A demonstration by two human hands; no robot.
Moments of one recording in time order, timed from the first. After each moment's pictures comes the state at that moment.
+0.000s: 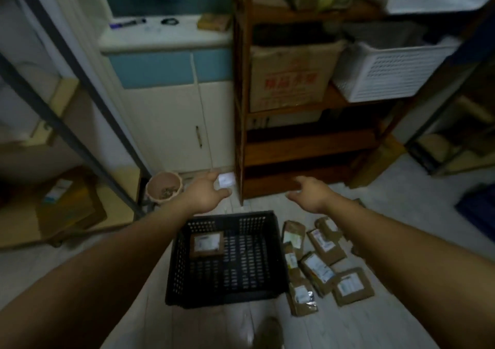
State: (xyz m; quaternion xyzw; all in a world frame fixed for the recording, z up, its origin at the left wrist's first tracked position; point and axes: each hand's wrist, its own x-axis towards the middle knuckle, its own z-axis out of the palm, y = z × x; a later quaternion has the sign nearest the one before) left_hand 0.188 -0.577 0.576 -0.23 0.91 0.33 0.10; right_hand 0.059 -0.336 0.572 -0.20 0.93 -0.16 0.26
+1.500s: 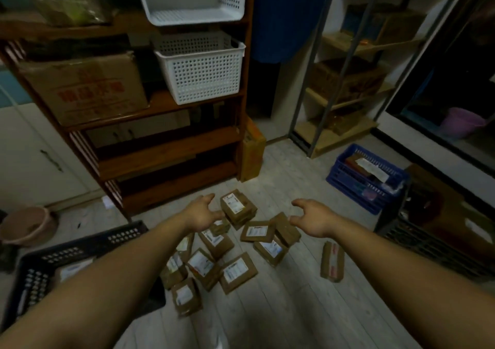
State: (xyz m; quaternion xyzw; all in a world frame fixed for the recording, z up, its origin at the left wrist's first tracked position) left_hand 0.053 -0.069 0.576 -0.12 0.90 0.33 0.25; right_hand 0.021 0.212 0.613 -0.05 0.94 -0.17 0.28
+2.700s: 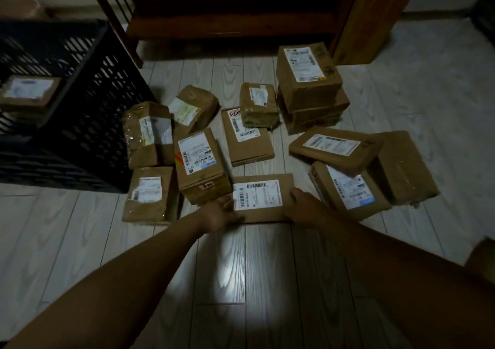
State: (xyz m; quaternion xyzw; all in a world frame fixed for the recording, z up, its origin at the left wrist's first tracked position) left_hand 0.054 0.001 -0.120 -0.31 0.79 0.46 0.24; right_hand -0.090 0.179 -0.130 -0.22 0.88 -0.16 0.40
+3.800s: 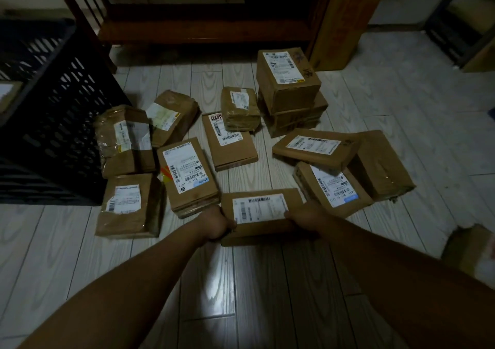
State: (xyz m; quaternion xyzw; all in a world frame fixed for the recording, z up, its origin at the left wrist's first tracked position) left_hand 0.041 0.021 -0.150 -0.36 0.75 0.52 0.21; right_hand -0.098 0.211 -0.155 -0.02 0.88 -0.24 0.41
